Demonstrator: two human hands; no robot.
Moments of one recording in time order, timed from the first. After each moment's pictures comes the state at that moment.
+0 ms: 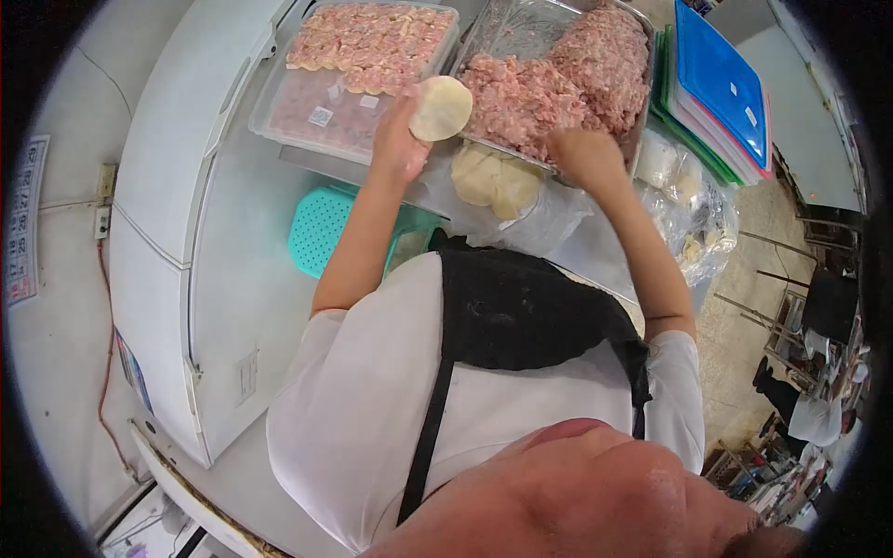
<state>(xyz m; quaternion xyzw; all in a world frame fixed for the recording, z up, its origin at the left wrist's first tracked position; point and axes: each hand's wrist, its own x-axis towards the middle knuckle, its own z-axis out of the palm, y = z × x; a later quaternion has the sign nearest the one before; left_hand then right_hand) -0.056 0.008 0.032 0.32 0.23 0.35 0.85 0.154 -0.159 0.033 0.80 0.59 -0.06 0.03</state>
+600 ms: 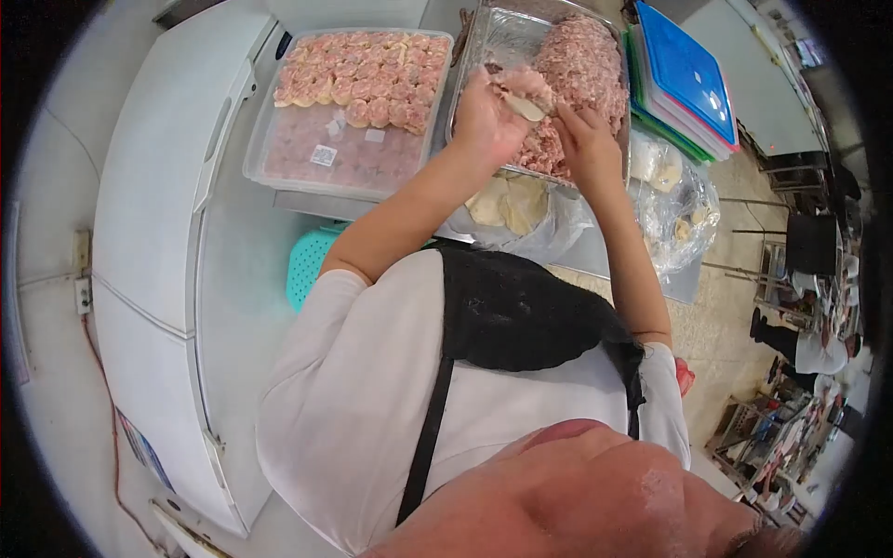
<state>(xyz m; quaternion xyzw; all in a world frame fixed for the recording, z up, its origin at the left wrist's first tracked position) 0.034 0.015 0.044 0.09 0.06 0.20 0.97 0.104 -0.133 0.074 0.85 0.47 0.10 -0.23</state>
